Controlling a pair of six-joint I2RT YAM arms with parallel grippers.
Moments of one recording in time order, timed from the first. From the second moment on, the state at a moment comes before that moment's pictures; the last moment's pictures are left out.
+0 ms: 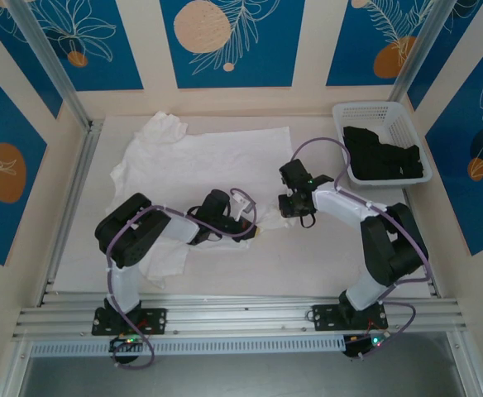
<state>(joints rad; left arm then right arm) -0.72 1.93 0.80 0.48 0.62 -0.36 0.47 1.60 1.01 -0.63 0.07 0.31</state>
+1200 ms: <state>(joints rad) -0.72 1.93 0.81 0.48 0.62 -0.36 0.37 1.52 0.95 -0.61 -0.23 0.20</state>
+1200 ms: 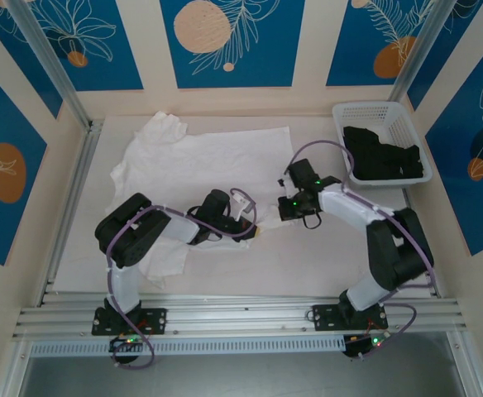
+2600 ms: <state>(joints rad) -0.72 1.97 0.84 0.48 0.63 -0.31 0.31 1.52 0.85 -0.53 -0.26 0.39</state>
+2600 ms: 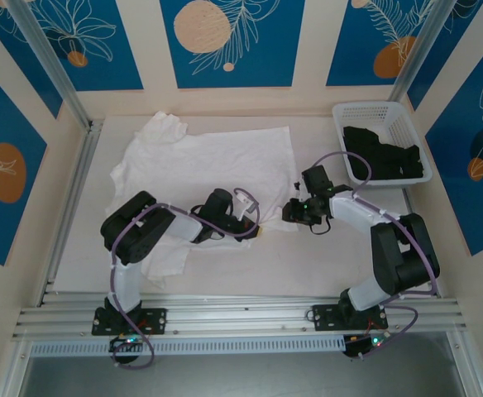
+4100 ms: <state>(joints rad) -0.72 1.99 0.84 0.51 0.65 -0.33 0.33 1.53 0.86 -0.52 -0.23 0.36</state>
